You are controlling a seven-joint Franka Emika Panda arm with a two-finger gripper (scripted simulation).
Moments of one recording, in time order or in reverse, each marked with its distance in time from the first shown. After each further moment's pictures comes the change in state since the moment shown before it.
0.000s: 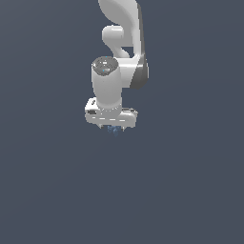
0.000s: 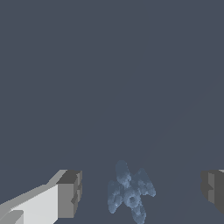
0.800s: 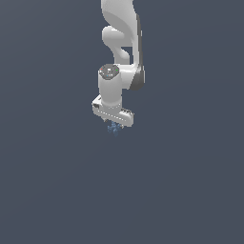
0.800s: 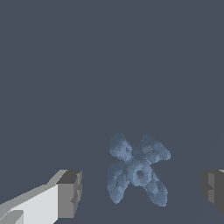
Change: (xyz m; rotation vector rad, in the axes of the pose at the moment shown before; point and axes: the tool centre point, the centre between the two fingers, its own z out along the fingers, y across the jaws) arm -0.066 0.007 0.055 0.000 0.003 0.311
